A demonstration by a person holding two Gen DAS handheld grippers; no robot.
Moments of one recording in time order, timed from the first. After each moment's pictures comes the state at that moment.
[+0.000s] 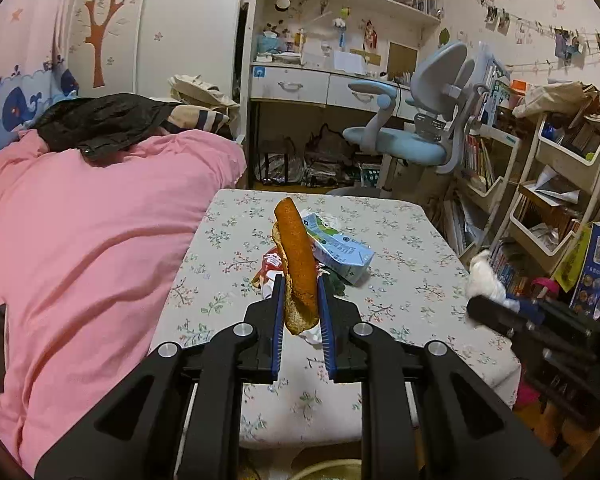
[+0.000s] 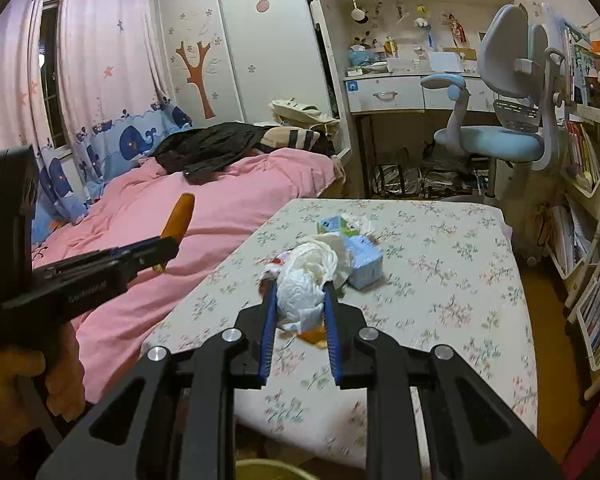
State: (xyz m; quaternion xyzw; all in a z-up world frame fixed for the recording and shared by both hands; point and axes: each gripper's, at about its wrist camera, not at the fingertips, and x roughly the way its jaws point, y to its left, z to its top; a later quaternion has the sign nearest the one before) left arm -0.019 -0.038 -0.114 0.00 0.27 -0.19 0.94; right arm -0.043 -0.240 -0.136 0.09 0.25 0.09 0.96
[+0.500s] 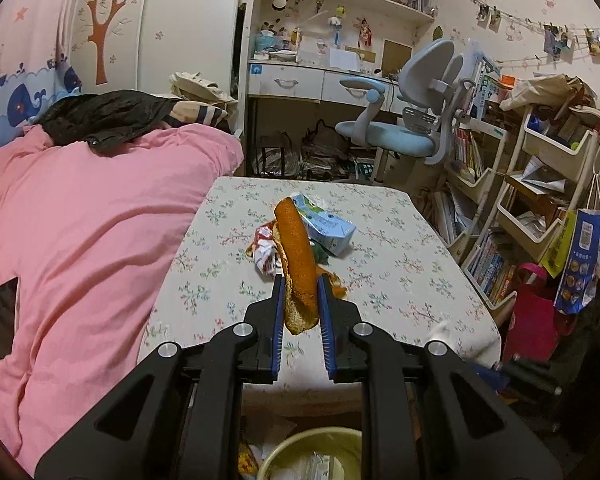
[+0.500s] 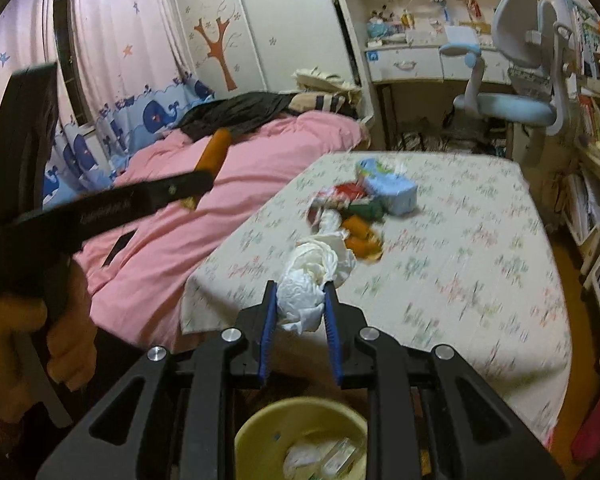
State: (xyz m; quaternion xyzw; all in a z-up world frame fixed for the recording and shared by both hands) left arm -0.086 -0.031 -0.116 0.01 0.28 -0.19 0.94; right arm -0.102 -0.206 -0.167 0.10 0.31 0.14 0.94
